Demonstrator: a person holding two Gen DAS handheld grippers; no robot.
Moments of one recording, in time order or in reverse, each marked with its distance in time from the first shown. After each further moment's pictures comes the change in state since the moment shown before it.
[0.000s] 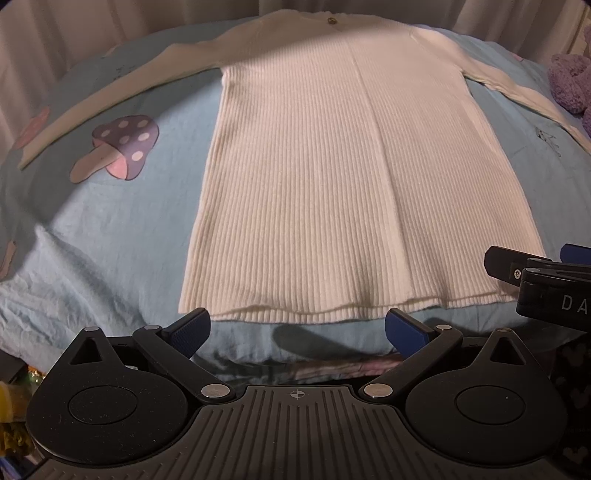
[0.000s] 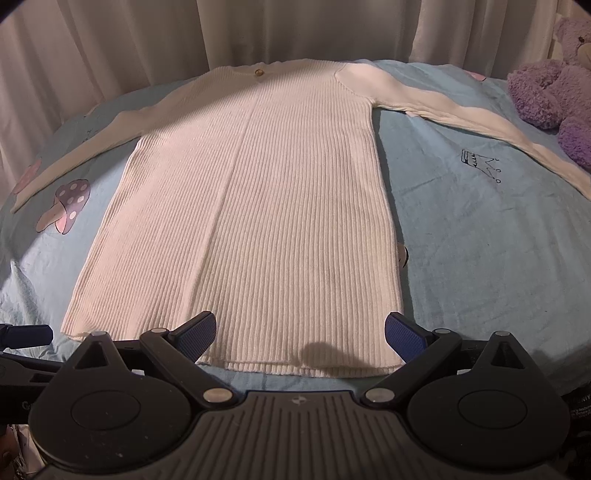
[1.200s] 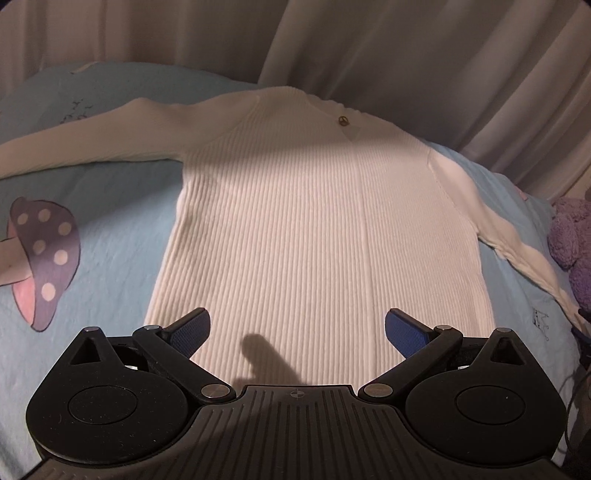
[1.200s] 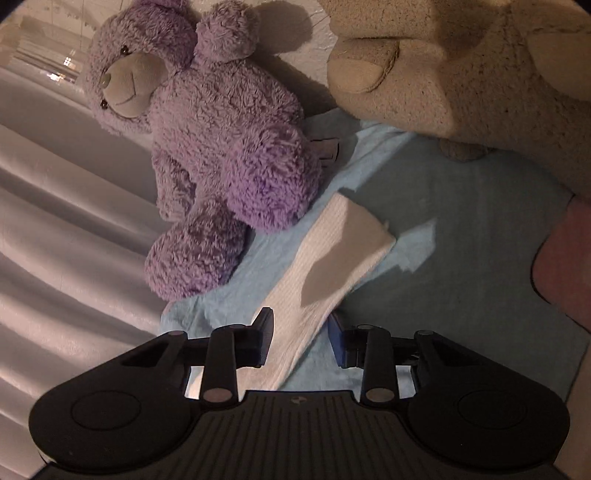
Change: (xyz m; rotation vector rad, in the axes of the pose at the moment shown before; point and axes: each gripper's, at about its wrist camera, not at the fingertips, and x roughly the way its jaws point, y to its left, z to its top) left arm 0.071 0.030 0.145 -0.208 -0.195 -0.224; right arm 0.091 -0.391 0.059 1.265 -0.584 -0.025
